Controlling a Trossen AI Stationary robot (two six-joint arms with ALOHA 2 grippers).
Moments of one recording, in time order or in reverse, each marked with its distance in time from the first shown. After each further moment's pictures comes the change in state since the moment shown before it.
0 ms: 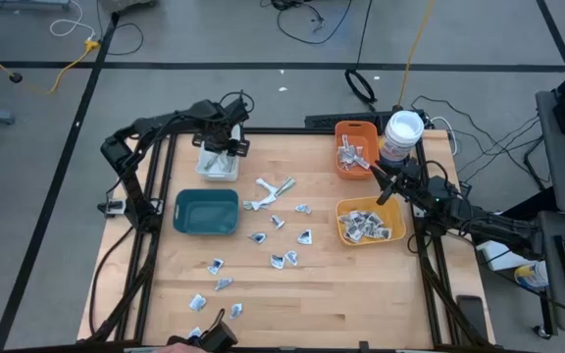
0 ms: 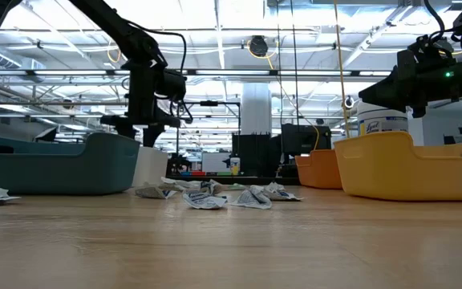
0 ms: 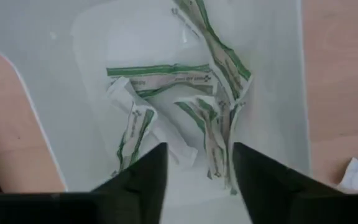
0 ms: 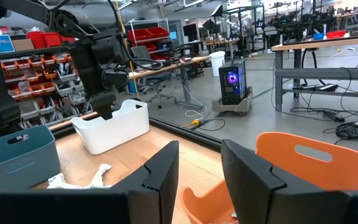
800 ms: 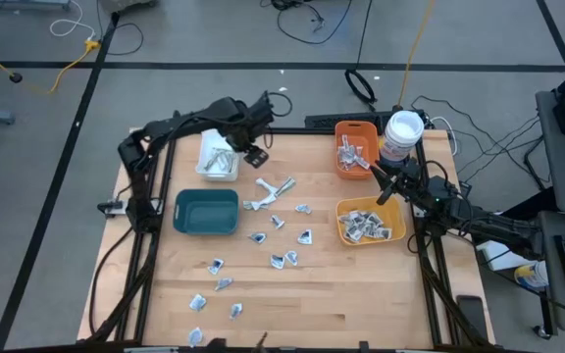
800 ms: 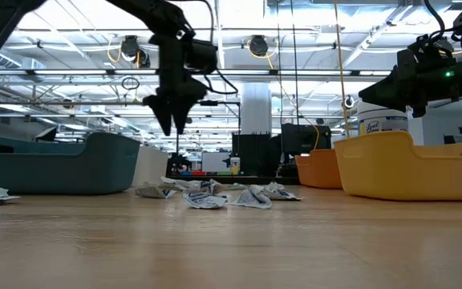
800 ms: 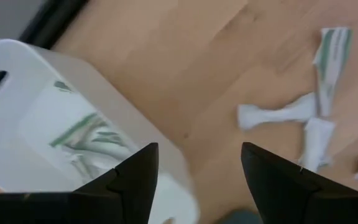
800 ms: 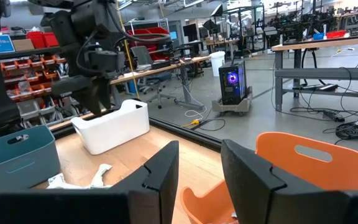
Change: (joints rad) left arm -0.196 0.102 0.339 -0.189 0.035 0.362; right arm 0.000 0.000 0.000 0.000 0.000 0.000
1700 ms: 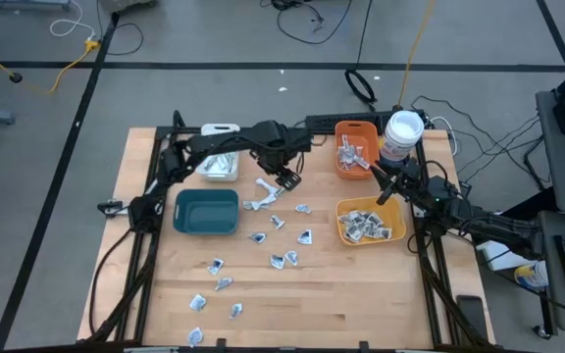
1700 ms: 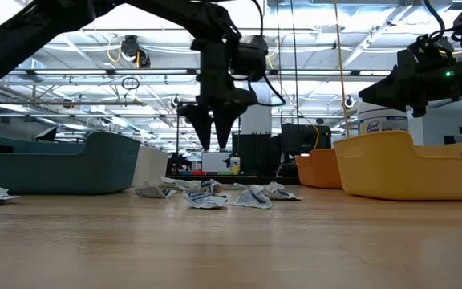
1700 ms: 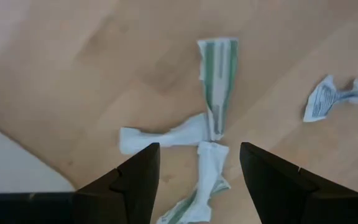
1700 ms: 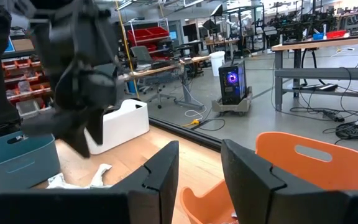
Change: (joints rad) left arm -0.214 0.324 0.364 -0.113 0.055 -0.205; right arm 0.000 0.000 0.000 0.000 0.000 0.000
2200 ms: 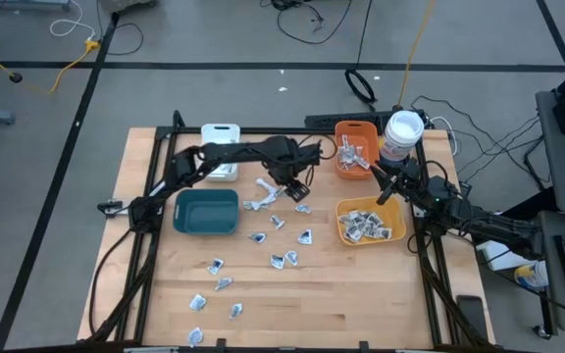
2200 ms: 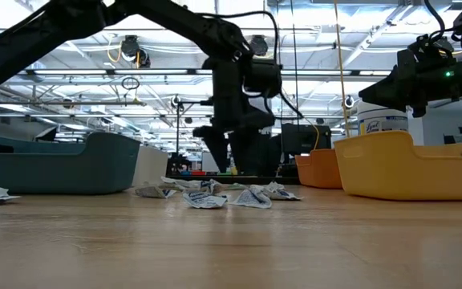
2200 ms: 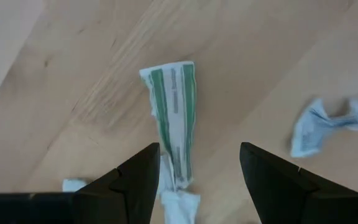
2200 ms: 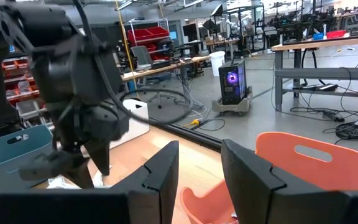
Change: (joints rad) left arm -0.052 0.100 -0.010 0.152 0.000 0.028; right arm 0.000 0.000 0.000 0.000 0.000 0.000
